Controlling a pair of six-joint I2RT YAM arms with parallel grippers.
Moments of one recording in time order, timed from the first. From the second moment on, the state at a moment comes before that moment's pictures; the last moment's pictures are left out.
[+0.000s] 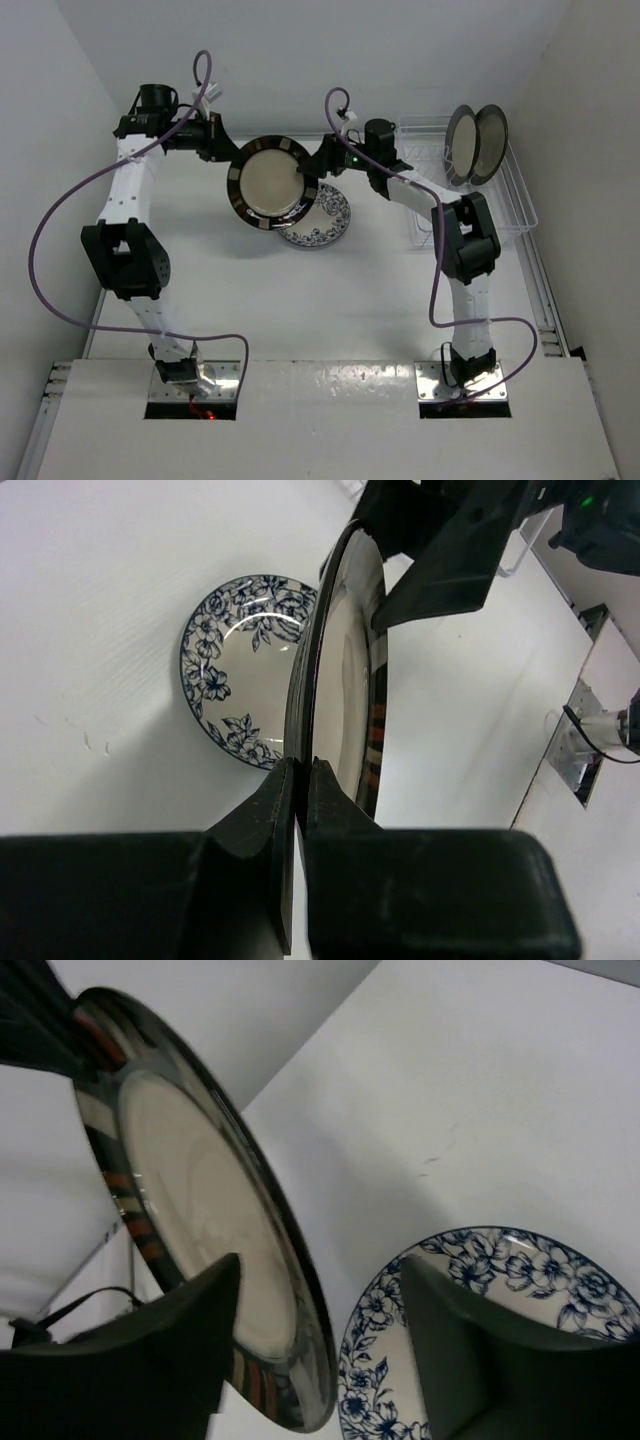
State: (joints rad) left arm 0.09 1.87 1.94 -0.90 0.98 0.25; right arm 0.38 2.14 1.58 0.35 -0.78 0.45
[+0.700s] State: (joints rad) left arm 0.09 1.86 1.97 -0.85 0.83 0.20; right arm 0.36 1.81 1.22 0.51 -0.71 0.60
